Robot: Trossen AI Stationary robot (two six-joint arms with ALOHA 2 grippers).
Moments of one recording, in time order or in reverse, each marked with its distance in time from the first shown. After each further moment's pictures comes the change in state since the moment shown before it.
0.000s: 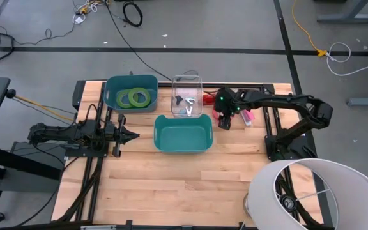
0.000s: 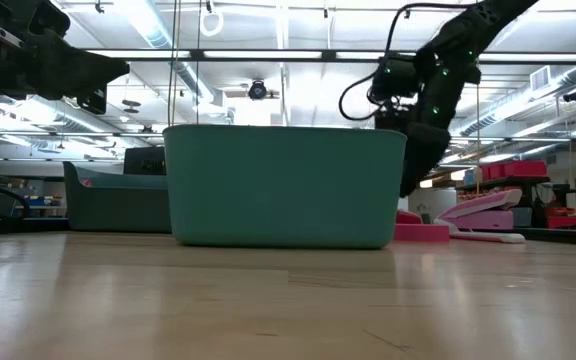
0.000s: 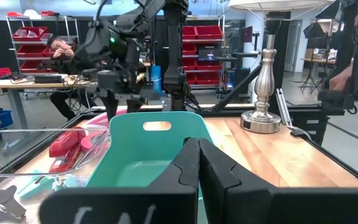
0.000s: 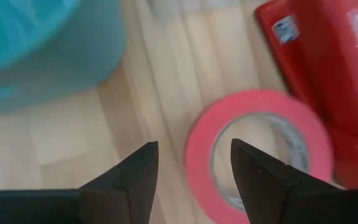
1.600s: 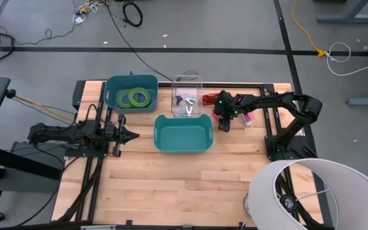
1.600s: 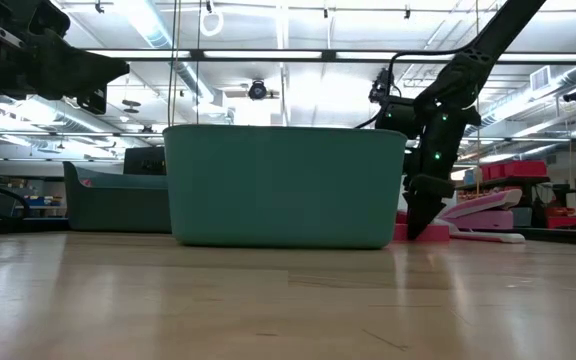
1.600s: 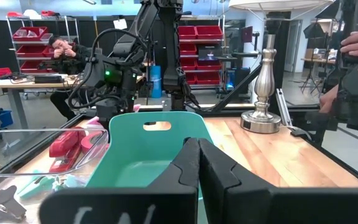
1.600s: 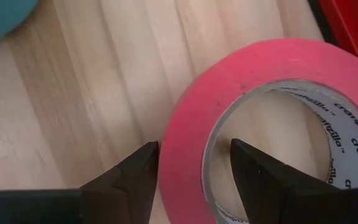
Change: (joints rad) left arm 0.000 0.000 0.000 0.000 0.000 0.000; right arm -0.057 0.142 -0.142 0.241 0.002 -0.046
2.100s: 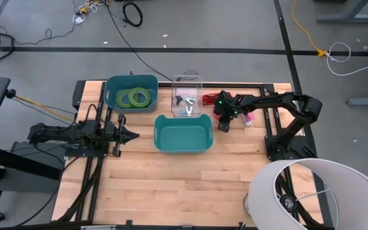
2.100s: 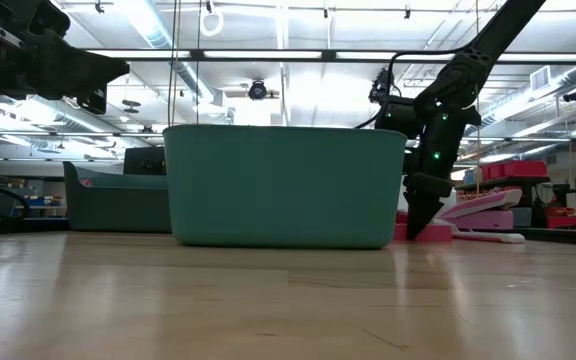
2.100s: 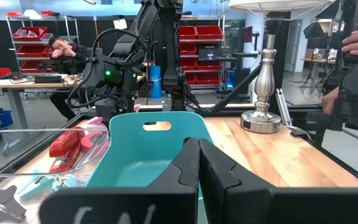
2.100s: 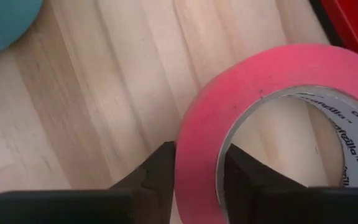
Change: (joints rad) left arm 0.000 0.000 0.000 0.000 0.000 0.000; right arm 0.001 0.000 0.000 0.000 -0.001 0.050
